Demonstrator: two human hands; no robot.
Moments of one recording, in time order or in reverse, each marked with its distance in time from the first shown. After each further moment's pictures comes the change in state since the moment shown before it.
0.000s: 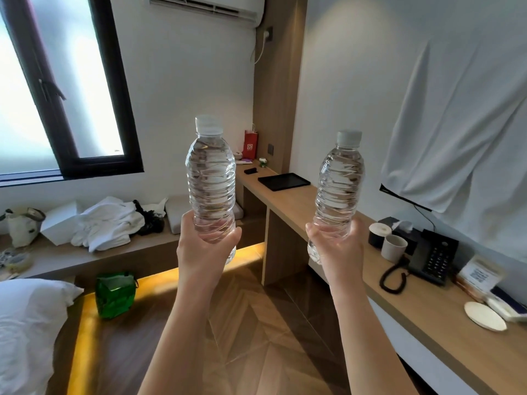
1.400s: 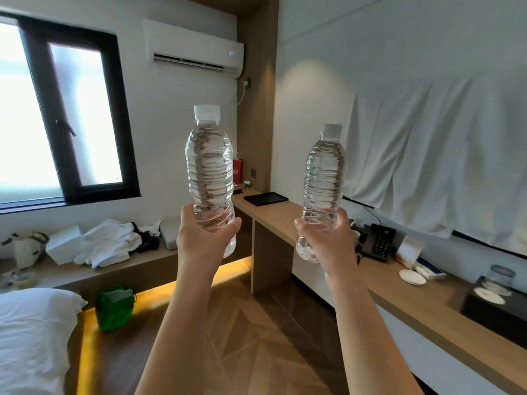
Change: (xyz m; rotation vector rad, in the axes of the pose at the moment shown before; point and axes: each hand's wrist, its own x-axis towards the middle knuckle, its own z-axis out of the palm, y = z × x) left_hand -0.196 0.132 -0.124 -0.041 -0.051 0.039; right_hand -0.188 -0.169 -0.129 0.022 -0.048 0.060
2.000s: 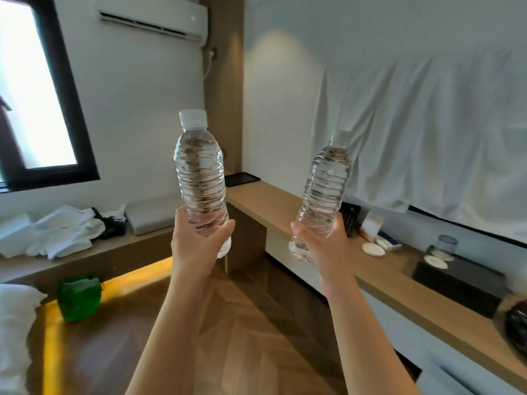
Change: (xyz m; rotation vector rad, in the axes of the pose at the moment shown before) left_hand -0.029 -0.020 0.043 -0.051 -0.134 -0.018; right_hand -0.017 0.023 -0.057 0.062 0.023 0.081
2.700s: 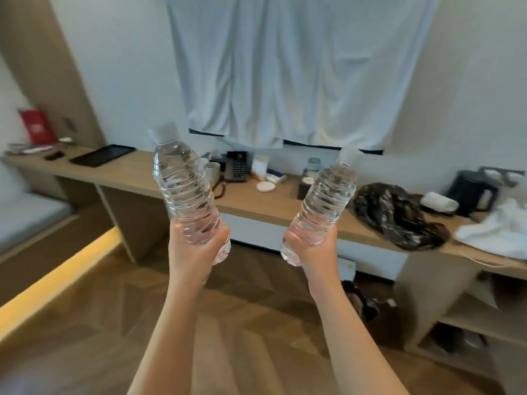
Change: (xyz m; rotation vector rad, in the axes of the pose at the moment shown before) left_hand -0.097 -0.034 0.101 -0.239 -0.545 -0.069; right_hand -0.113 0.046 -0.129 -0.046 0.542 0.152
